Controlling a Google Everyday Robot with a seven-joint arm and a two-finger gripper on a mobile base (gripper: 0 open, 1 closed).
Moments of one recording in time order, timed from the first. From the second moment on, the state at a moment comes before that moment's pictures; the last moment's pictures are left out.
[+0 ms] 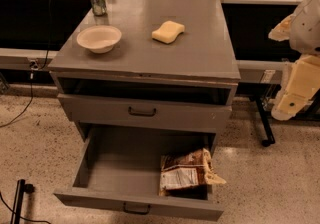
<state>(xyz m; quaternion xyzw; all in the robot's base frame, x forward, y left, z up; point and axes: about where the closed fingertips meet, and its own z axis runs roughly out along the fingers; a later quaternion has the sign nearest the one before) 0.438 -0.216 0.977 -0.60 0.78 -0.04 0.16</state>
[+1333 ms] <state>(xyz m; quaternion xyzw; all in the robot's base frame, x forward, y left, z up) 0.457 -0.121 0.835 -0.68 0.70 0.08 0.22</state>
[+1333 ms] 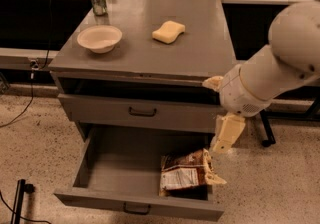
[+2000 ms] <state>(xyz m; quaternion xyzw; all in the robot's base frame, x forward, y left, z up) 0.481 -0.116 0.781 -0.69 0.69 0.01 0.20</state>
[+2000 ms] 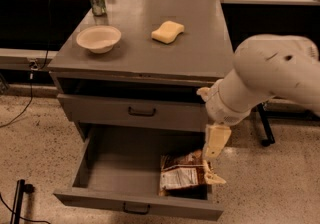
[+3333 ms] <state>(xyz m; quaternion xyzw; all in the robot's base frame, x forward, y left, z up) 0.453 -0.091 0.620 -0.74 0.64 0.07 0.17</state>
